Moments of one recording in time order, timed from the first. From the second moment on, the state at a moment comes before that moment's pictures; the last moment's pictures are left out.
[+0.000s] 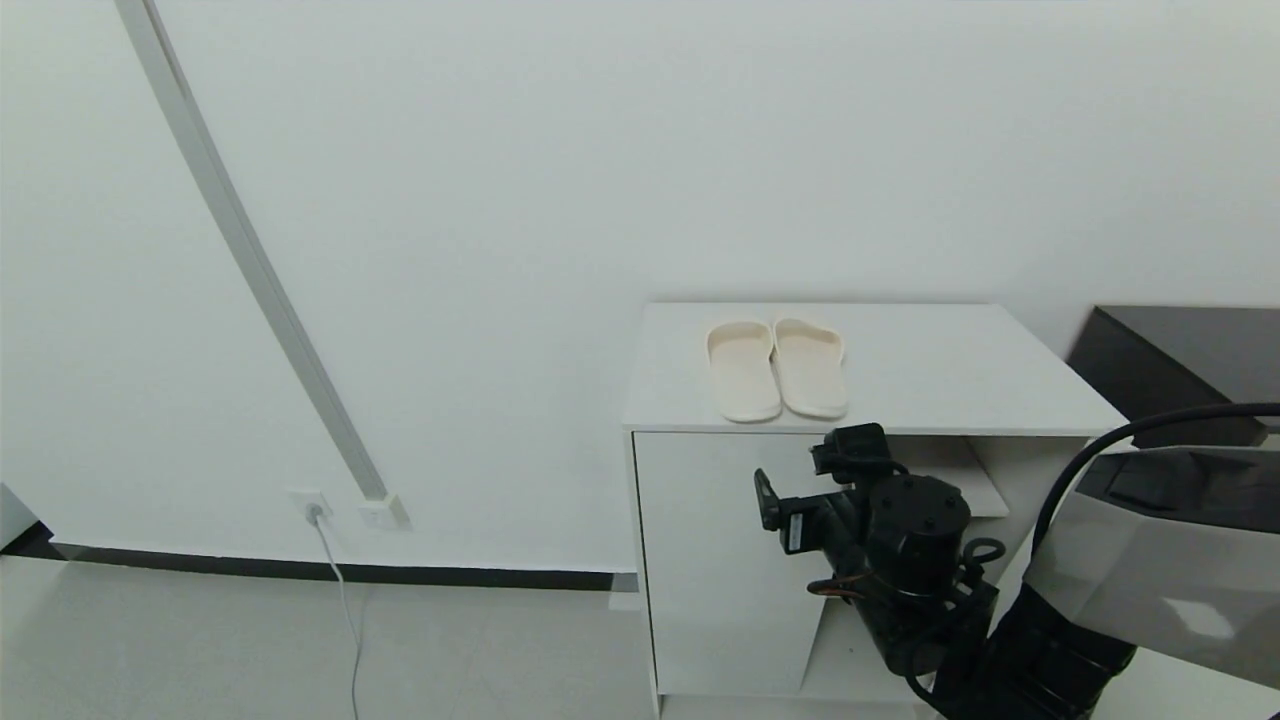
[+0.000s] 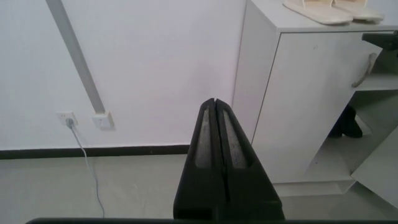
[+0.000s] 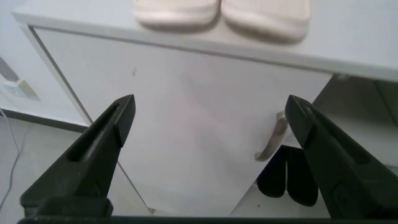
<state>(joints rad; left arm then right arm) 0.00 0.00 0.00 0.00 -0.03 0.01 0.72 2.18 -0.67 -1.46 -0.55 0.02</state>
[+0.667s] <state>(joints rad) 0.00 0.00 0.00 0.00 -0.03 0.01 0.72 2.17 -0.65 -1.53 -0.49 -0.07</state>
